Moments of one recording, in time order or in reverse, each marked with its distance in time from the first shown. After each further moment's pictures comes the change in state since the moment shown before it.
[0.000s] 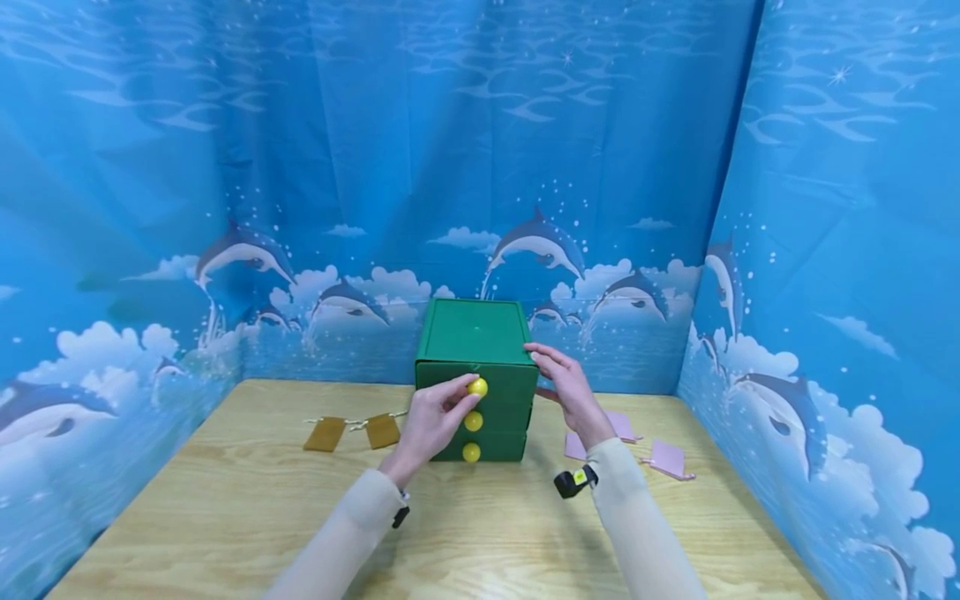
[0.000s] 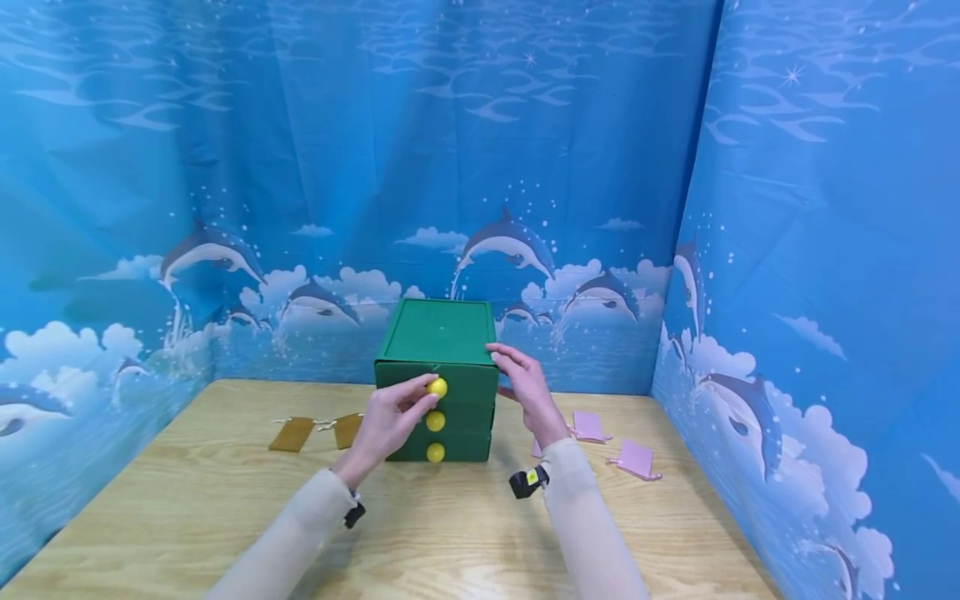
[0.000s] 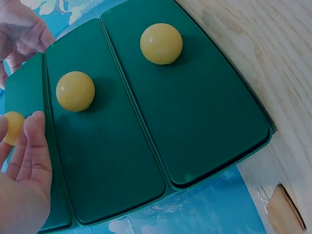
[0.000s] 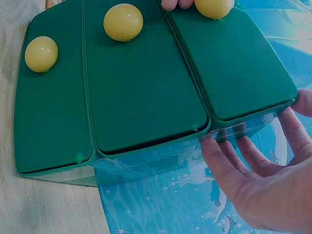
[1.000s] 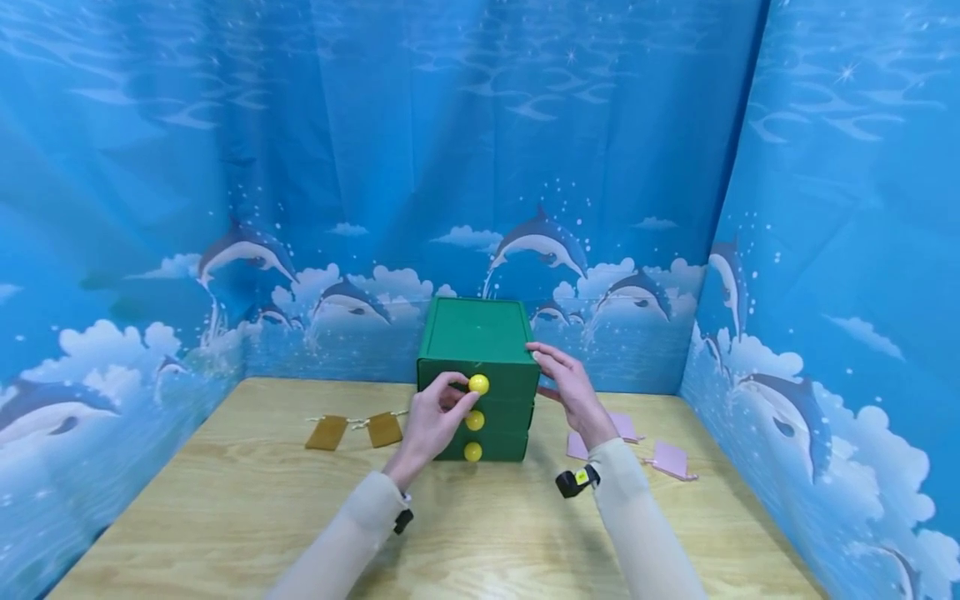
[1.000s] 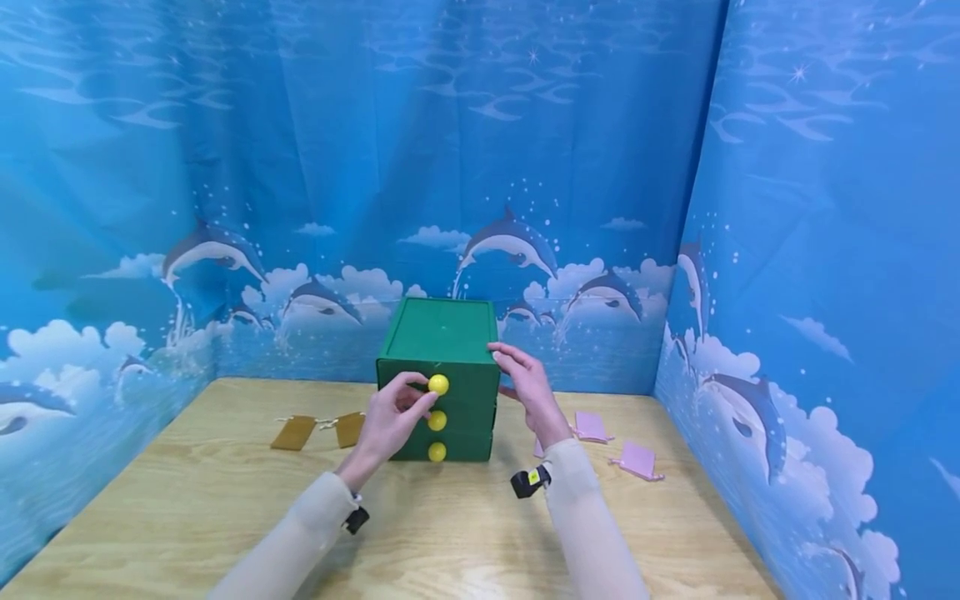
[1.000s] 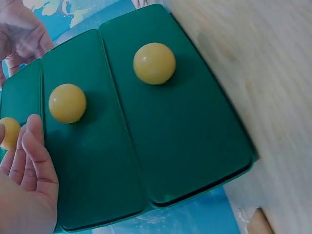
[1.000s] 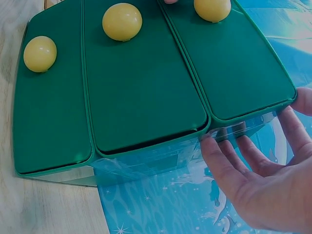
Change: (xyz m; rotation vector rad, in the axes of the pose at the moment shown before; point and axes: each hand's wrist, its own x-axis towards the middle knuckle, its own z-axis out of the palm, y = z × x) left_hand -0.005 -0.003 0.004 -0.141 0.036 -0.184; right_hand 0.002 0.000 -0.001 -0.010 -0.003 0.005
